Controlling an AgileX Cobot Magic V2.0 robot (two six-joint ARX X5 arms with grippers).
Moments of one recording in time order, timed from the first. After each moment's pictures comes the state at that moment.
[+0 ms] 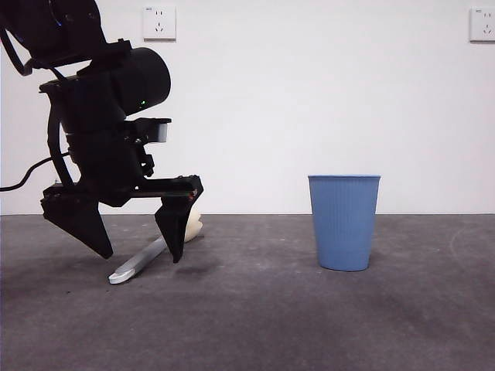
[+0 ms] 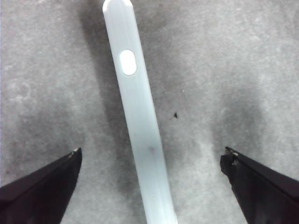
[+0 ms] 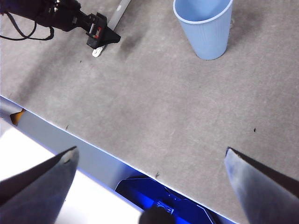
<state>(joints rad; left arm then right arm) -0.48 1.77 1.08 -0.38 -0.10 -0.23 0.12 0.64 0.91 -1.11 -0.50 -0.08</state>
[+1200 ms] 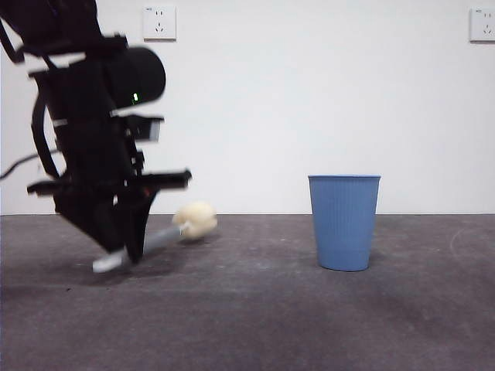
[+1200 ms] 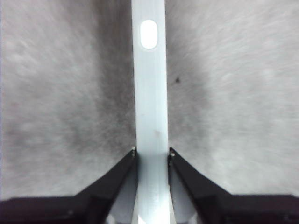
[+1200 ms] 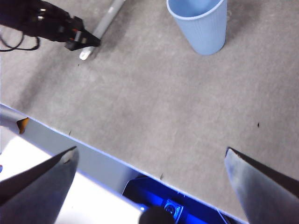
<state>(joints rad) -0.48 1.71 1.08 -0.50 -0.07 -0.25 0.12 0.68 0.91 -1.09 -0.50 -0.02</state>
